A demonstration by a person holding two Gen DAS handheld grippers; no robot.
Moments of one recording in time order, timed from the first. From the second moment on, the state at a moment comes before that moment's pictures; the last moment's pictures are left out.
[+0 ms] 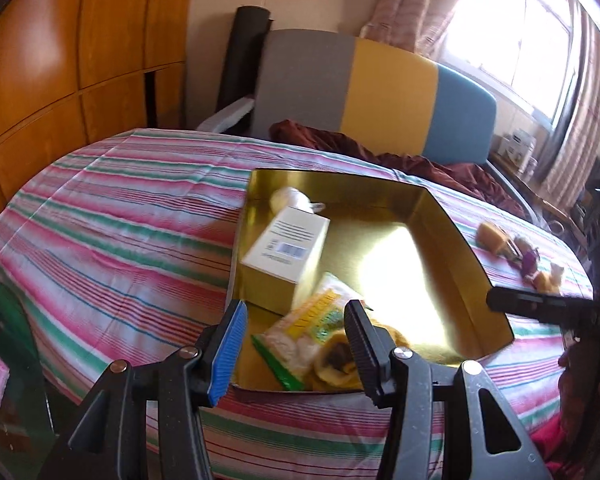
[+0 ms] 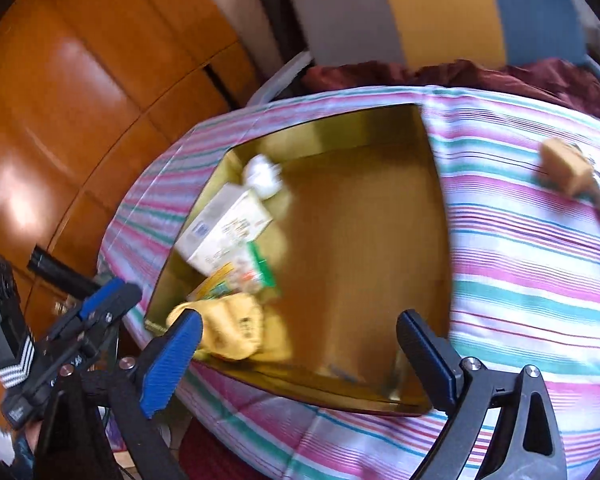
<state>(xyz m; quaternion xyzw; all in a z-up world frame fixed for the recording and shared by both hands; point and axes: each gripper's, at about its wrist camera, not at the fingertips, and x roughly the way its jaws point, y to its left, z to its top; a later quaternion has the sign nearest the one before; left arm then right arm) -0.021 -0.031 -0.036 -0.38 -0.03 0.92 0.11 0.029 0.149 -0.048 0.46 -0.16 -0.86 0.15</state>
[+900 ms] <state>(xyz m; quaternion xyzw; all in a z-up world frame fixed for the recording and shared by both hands) -0.007 0.185 -0.022 -0.39 0.11 0.86 0.32 0.100 0.524 -0.045 0.34 -0.42 -0.81 -0.23</state>
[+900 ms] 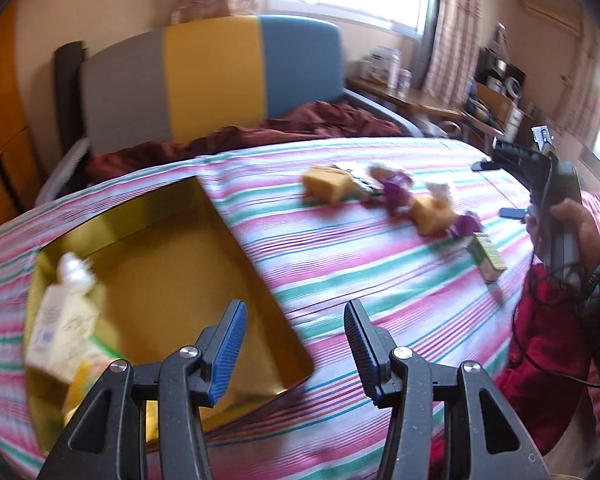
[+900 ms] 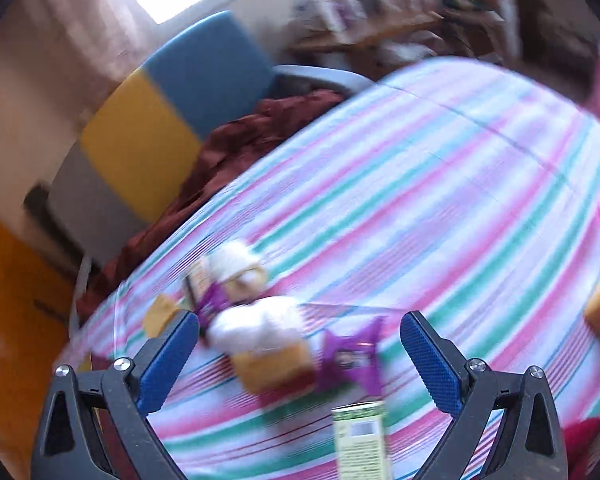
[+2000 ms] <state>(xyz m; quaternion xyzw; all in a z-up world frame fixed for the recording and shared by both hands) -0.064 0.496 -0.065 -0.42 0.20 0.77 0.45 0.121 0.551 -0.068 0.27 -0.57 -0.75 -0.17</state>
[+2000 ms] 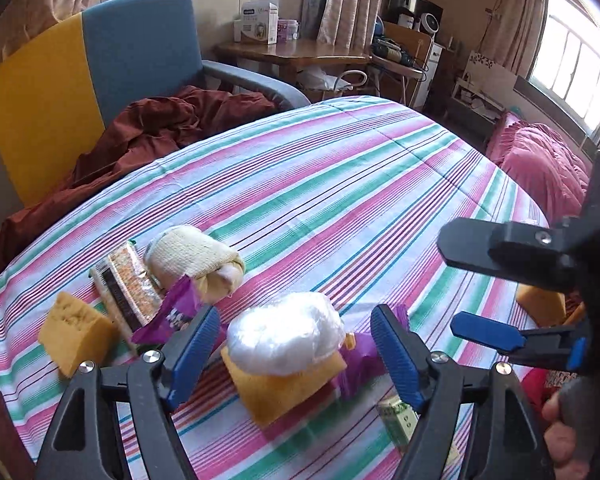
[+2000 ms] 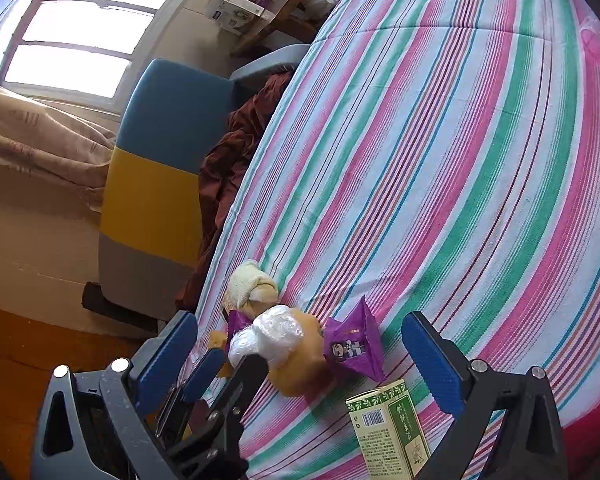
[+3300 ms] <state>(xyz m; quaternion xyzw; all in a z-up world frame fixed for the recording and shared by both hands) 0.010 0.309 -0.116 -0.41 0.14 0.80 0.42 0.061 0.511 -0.095 0.52 -0.28 -0.77 -0.25</state>
